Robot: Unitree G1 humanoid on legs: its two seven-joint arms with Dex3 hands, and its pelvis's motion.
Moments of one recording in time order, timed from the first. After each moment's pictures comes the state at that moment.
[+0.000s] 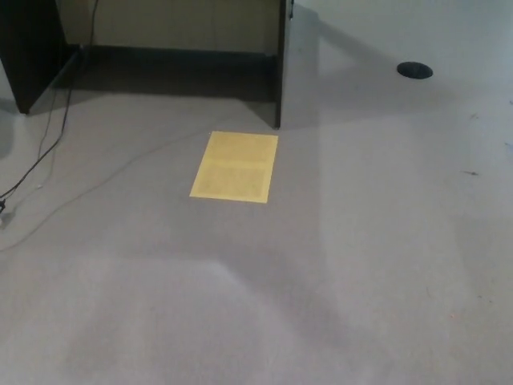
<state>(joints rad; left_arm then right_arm) 0.11 0.42 0.06 0.91 0.14 -0.32 0.01 -0.15 -0.45 0.12 1.23 -0.27 -0.25 -0.03</state>
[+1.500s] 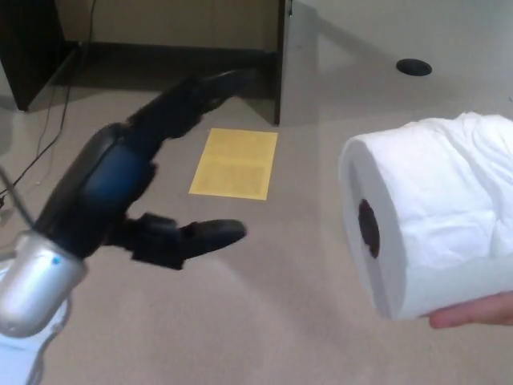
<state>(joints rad) -0.38 0.49 -0.09 -0.40 0.11 -0.10 -0.21 -0.16 -0.46 0.19 1.26 -0.32 -0.30 -0.05</state>
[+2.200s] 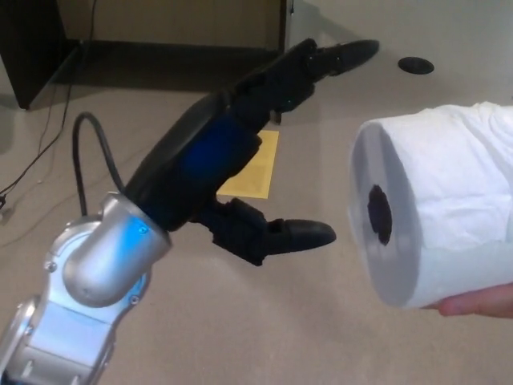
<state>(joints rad) -0.53 0.39 -0.24 -0.47 0.14 0.11 -0.27 -0.20 -0.47 0.19 1.26 -0.32 -0.30 -0.05</state>
